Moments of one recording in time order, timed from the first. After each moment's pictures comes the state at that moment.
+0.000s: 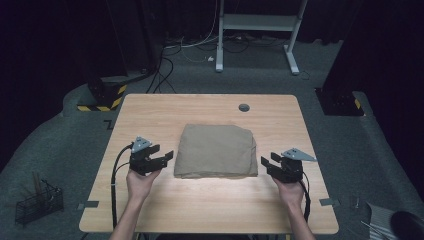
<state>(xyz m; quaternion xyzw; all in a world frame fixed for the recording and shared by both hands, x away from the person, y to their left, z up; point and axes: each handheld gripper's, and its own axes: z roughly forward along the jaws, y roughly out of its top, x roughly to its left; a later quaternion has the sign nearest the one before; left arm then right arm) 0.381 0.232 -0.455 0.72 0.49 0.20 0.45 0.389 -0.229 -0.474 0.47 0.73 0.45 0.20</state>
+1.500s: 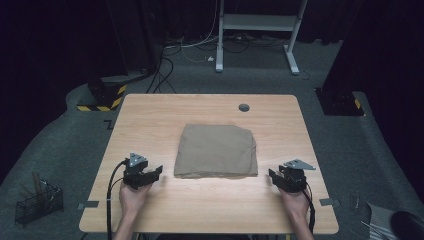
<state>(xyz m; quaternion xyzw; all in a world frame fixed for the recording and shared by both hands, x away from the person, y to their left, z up) 0.364 0.257 -0.513 0.72 0.55 0.22 0.36 0.383 -0.251 -0.520 0.51 0.75 0.36 0.21</state>
